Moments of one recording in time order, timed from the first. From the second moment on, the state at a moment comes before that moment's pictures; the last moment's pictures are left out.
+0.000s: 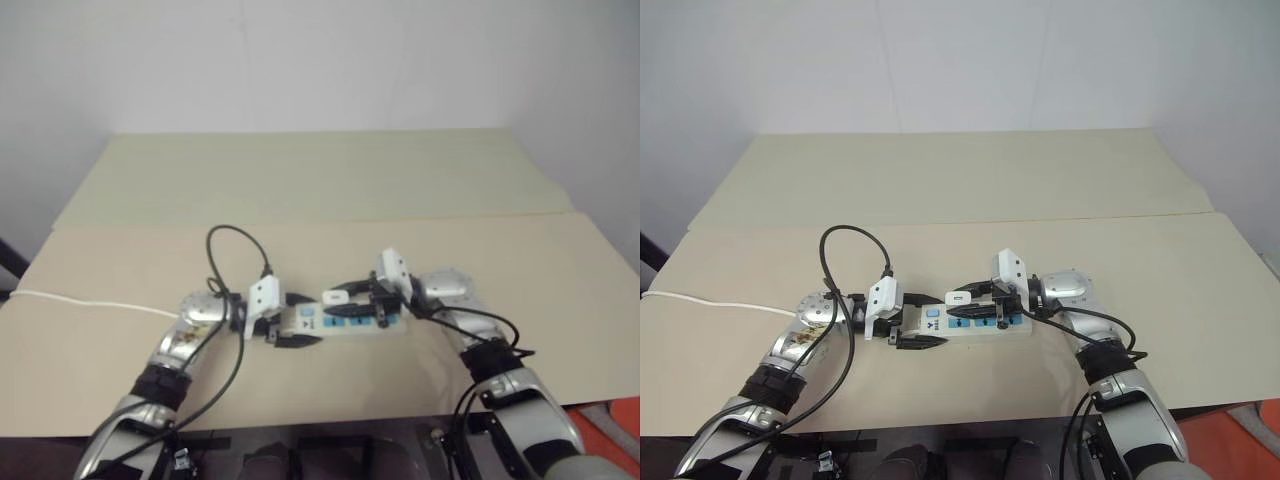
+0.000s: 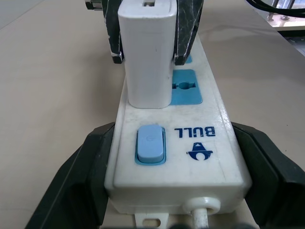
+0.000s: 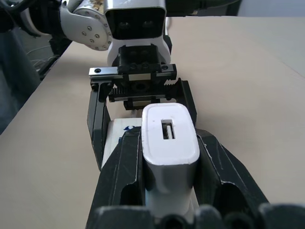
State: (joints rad) left arm -0.47 0.47 -0.25 0.33 -0.22 -0.09 -1.25; right arm -0.65 -0.40 0.24 0.50 0.30 -0.12 1.37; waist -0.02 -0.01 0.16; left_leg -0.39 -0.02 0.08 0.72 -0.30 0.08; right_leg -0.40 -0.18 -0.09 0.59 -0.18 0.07
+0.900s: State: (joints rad) left arm -0.47 0.49 -0.24 0.34 -0.23 -0.09 -1.25; right arm -0.66 -0.35 0.23 0.50 0.30 -0.07 1.34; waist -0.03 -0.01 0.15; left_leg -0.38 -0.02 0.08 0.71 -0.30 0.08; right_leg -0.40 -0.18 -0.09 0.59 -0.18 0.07
